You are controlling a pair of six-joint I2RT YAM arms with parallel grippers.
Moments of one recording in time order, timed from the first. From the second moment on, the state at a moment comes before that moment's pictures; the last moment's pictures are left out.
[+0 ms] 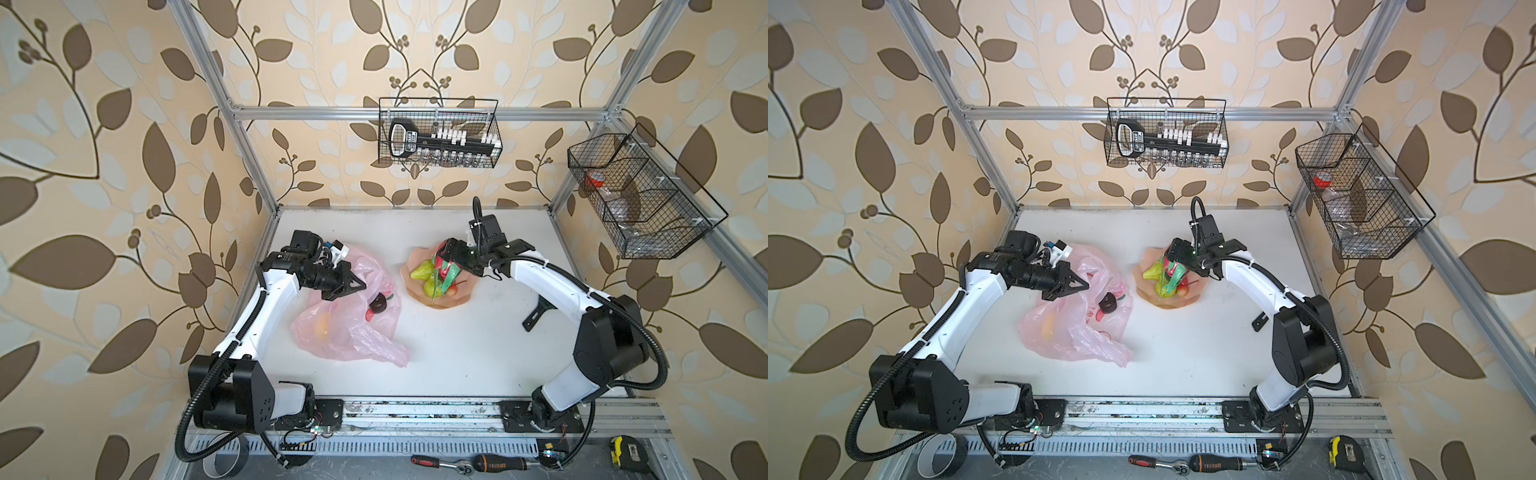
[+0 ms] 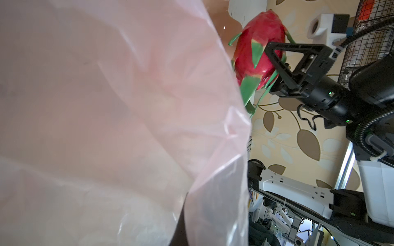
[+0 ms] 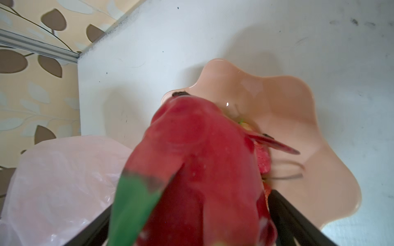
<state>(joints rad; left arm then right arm) -0.06 1.31 1.13 -0.97 0.84 -0.37 0.37 1.60 1.27 -0.53 -0.15 0.74</state>
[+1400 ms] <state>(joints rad) -0.06 1.33 1.13 -0.98 0.87 -0.37 0.71 1.57 0.89 -0.07 -0.51 1.05</state>
